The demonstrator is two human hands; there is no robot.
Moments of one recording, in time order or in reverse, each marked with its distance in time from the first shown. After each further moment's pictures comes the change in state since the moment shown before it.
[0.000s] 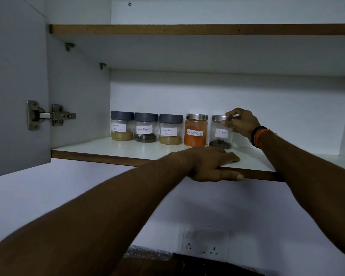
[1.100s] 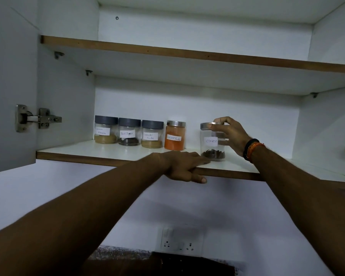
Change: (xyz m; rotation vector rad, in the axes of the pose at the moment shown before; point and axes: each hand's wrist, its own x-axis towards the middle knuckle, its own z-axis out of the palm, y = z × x) left_hand -0.003 0.001 0.000 0.020 -0.050 0.009; right_hand -0.079 -0.036 -0.050 0.340 -0.111 0.080
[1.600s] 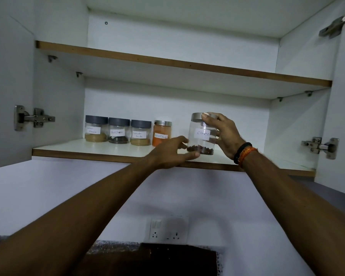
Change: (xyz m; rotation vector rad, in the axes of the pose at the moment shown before) left_hand -0.026 0.034 -0.005 -0.577 0.501 -0.190; right_hand -0.091 -0.052 0.003 0.123 0.096 -0.078
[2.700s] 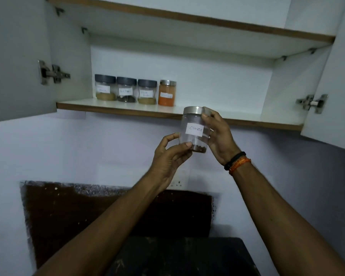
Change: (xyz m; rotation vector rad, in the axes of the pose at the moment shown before) left_hand -0.166 0.019 0.075 -1.454 0.210 -0.282; right_hand -0.154 0.031 0.038 0.199 -0.026 0.101
